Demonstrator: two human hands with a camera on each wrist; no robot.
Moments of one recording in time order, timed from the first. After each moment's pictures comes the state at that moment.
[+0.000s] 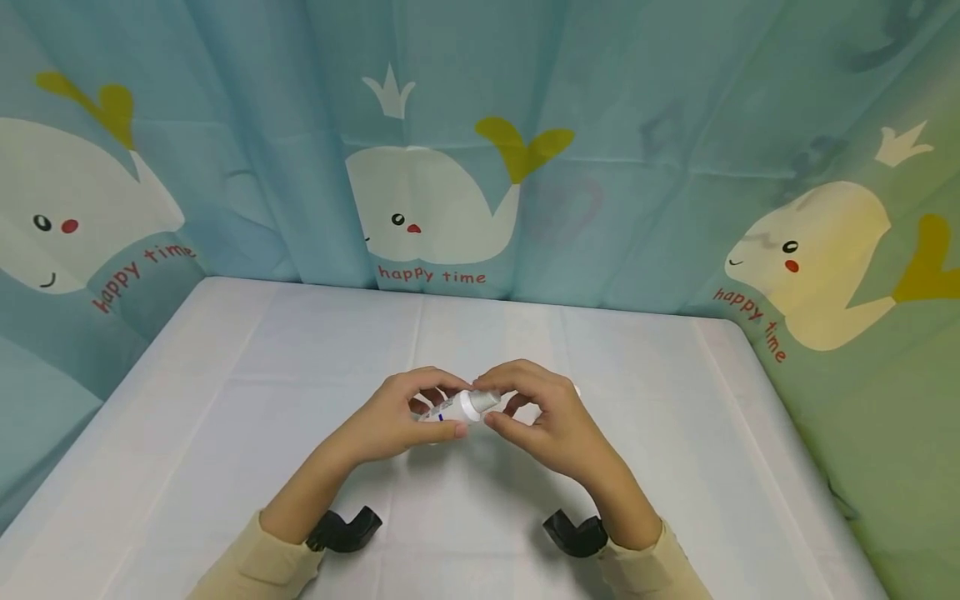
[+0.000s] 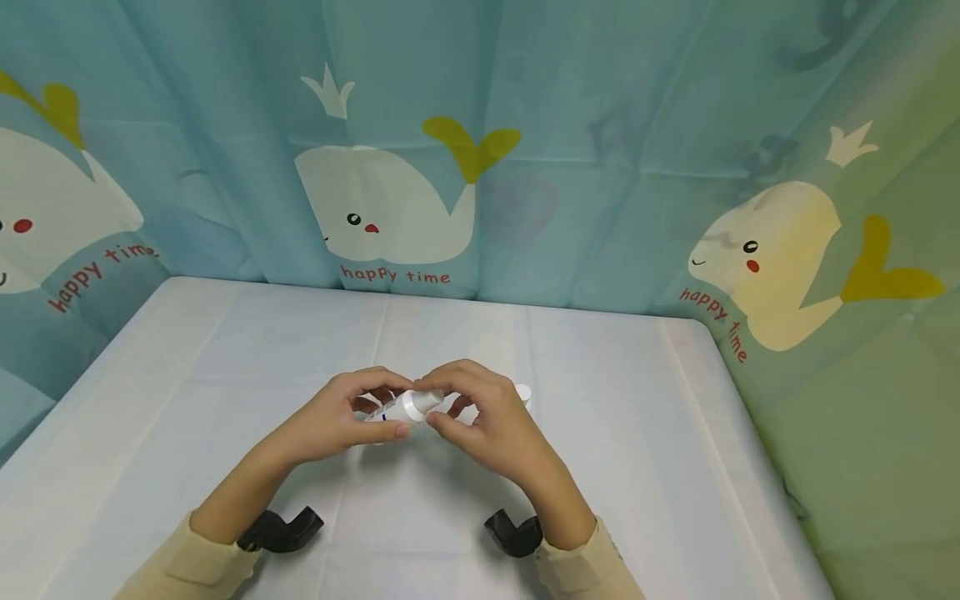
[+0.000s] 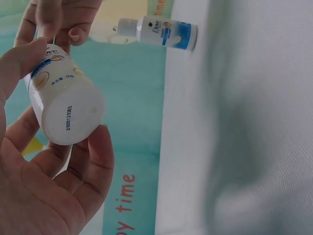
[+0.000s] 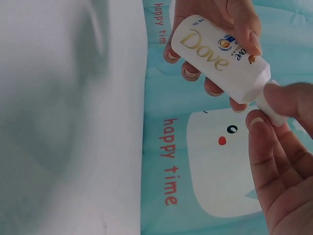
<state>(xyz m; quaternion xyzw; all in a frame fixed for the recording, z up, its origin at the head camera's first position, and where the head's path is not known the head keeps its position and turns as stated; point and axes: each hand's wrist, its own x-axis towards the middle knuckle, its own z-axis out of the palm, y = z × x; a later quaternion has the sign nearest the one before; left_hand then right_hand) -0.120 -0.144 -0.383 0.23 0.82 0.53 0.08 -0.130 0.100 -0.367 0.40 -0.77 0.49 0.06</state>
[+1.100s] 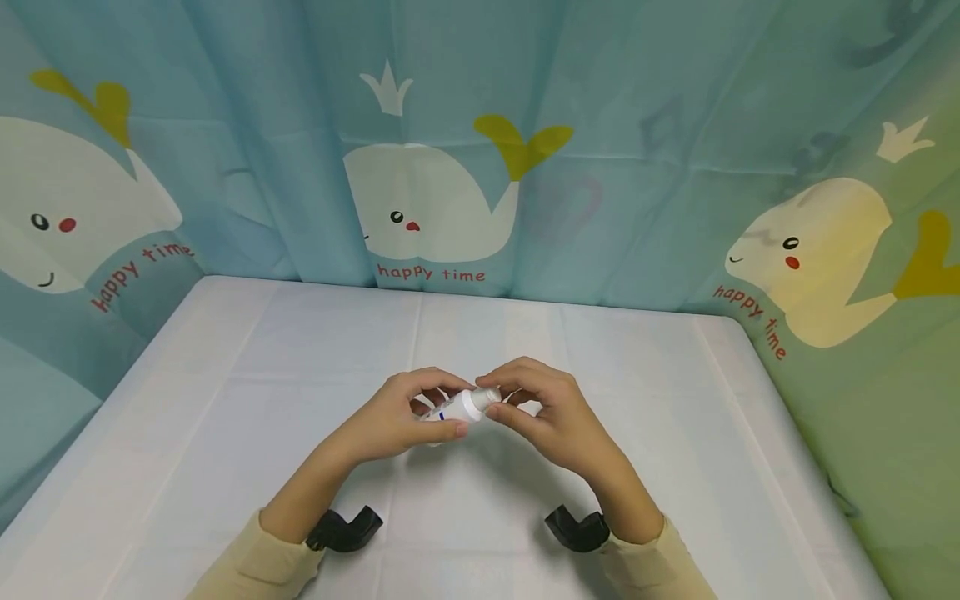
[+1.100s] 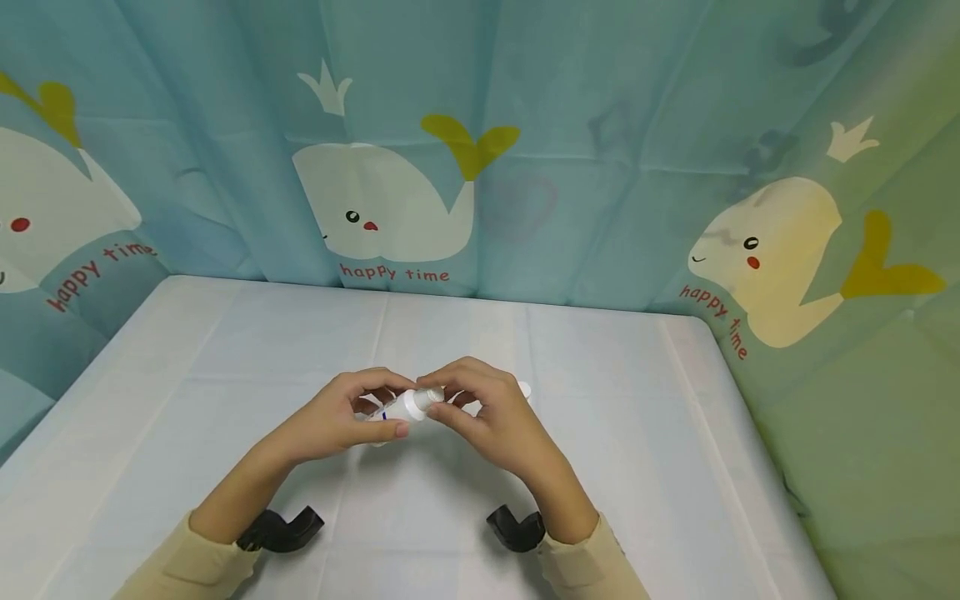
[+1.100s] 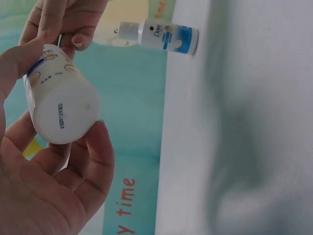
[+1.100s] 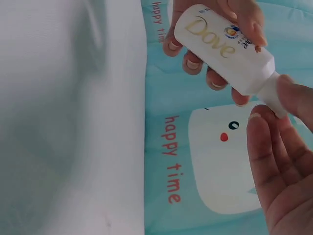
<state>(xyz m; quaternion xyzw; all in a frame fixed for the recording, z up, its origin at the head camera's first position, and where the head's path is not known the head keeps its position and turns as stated) -0.119 -0.143 -0.382 0.22 0.81 0.54 0.09 -0.133 0.104 -0.368 0.39 -0.77 0.50 0.04</state>
